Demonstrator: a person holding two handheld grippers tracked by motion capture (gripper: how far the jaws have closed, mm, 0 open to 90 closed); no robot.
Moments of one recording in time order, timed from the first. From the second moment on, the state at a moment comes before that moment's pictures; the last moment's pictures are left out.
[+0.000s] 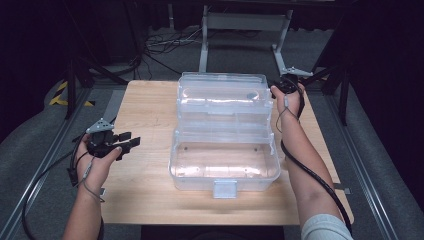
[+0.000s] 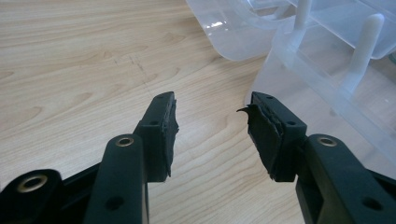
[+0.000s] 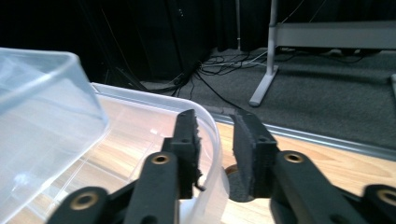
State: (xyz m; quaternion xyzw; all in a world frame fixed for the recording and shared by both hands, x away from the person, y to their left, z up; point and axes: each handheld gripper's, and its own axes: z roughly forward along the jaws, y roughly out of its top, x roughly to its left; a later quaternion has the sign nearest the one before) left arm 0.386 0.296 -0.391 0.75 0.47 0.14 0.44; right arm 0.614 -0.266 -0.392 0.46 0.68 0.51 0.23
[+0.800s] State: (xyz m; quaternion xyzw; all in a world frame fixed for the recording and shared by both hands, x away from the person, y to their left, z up) left arm 0.404 0.265 -0.376 0.79 0.41 0.13 0.44; right arm 0.521 -0.342 -0.356 0.41 0.71 0.52 0.25
